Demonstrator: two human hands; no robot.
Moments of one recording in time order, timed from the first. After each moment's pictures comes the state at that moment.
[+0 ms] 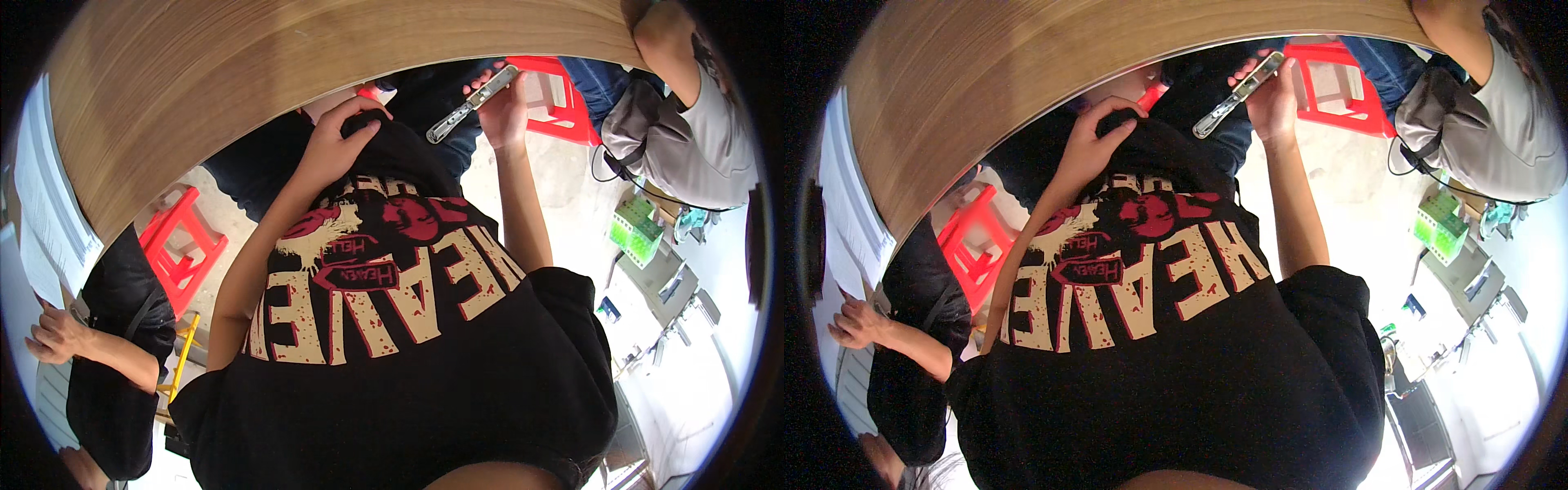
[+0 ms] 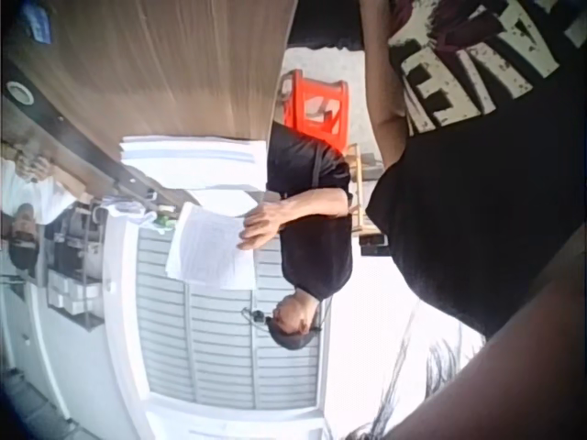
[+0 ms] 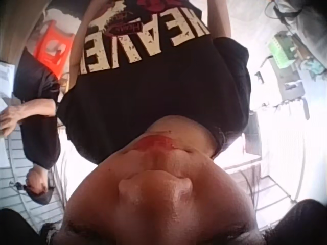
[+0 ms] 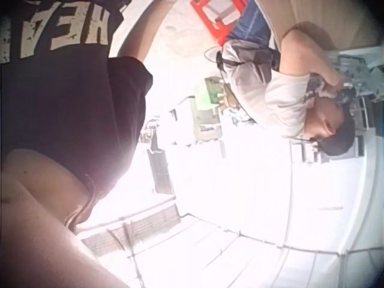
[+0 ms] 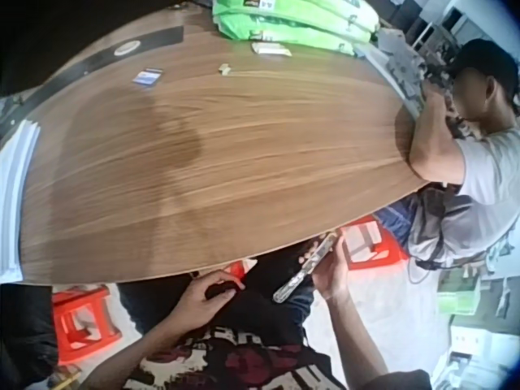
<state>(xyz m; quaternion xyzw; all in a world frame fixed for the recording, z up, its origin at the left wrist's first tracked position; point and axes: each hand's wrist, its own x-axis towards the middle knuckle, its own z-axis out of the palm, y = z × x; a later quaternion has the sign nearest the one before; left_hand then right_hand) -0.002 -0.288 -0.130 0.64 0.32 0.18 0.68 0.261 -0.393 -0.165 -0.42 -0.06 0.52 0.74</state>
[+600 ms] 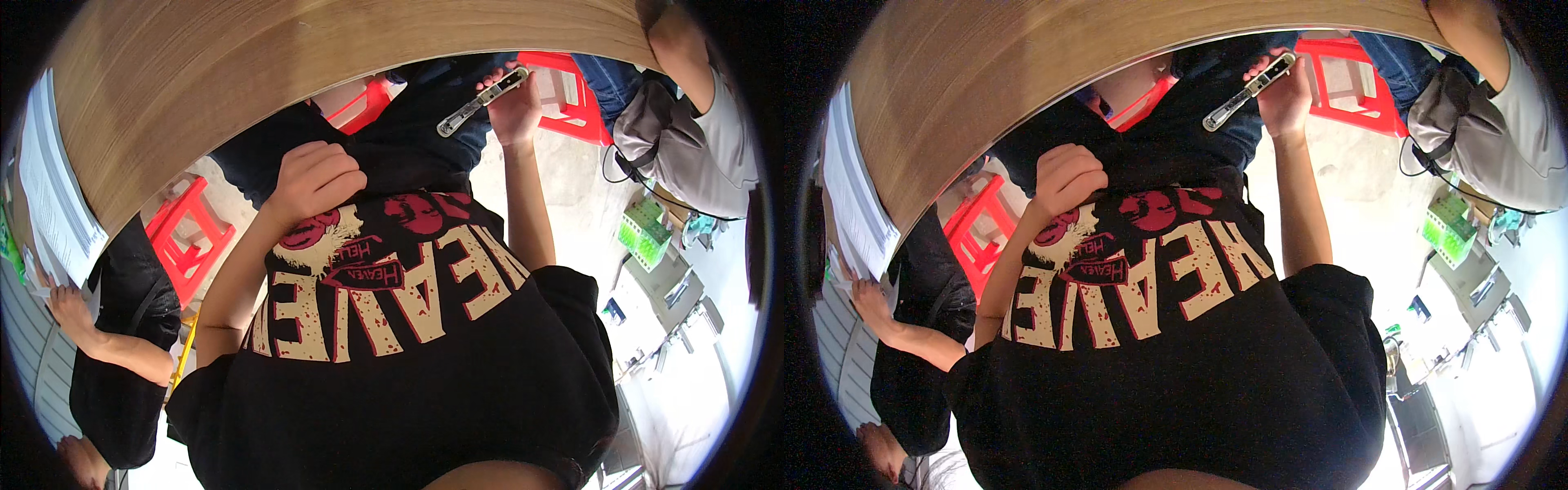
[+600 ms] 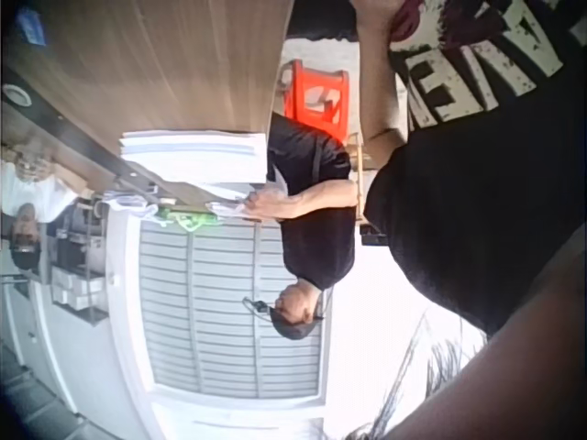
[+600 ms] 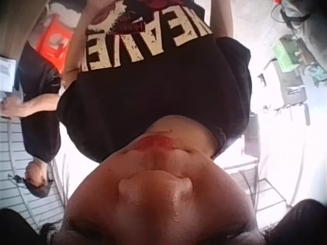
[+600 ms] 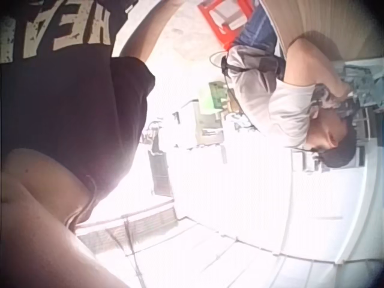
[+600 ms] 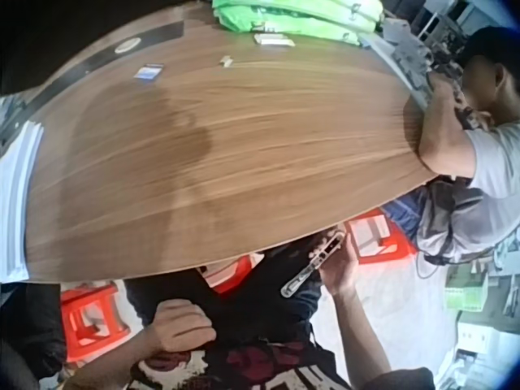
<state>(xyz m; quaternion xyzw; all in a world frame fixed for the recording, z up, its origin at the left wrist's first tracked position) -0.045 -0.282 -0.096 0.88 0.01 0.37 0.30 0.266 -0.399 -0.177 -0.35 -0.07 0.54 0.76</state>
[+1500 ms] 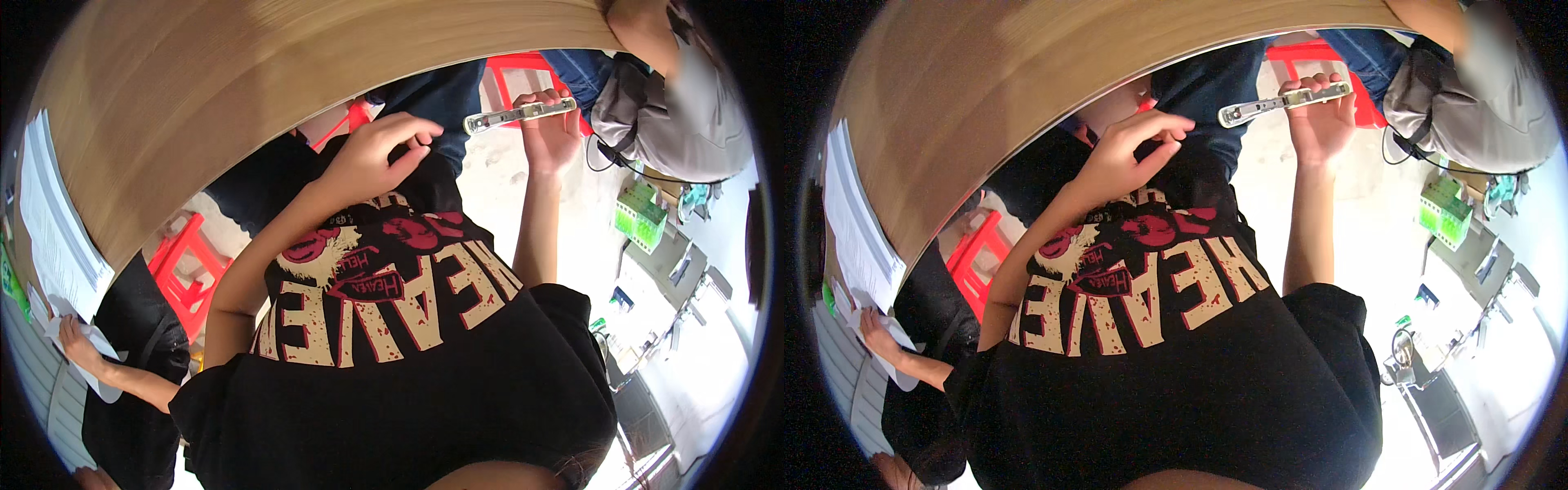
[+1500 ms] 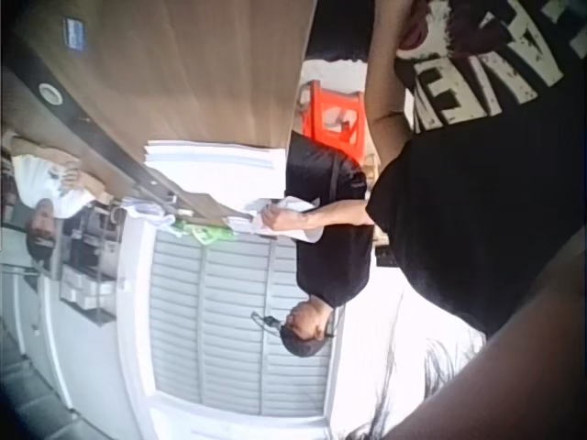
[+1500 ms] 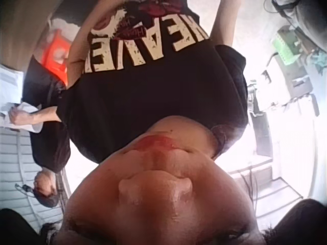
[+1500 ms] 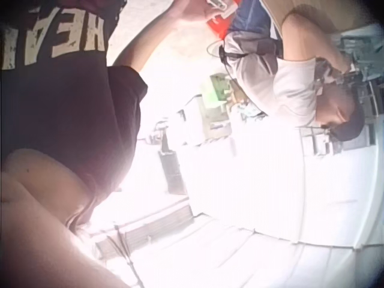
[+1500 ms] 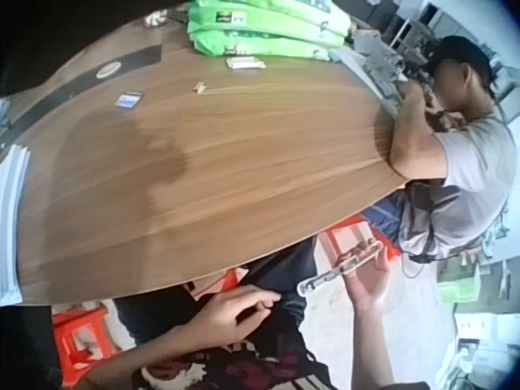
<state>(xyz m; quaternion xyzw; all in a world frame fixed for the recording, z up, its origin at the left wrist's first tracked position) 0.045 -0.289 -0.098 0.75 0.10 0.18 0.62 0.294 -0.432 -0.094 -0.15 0.01 0.46 0.87</state>
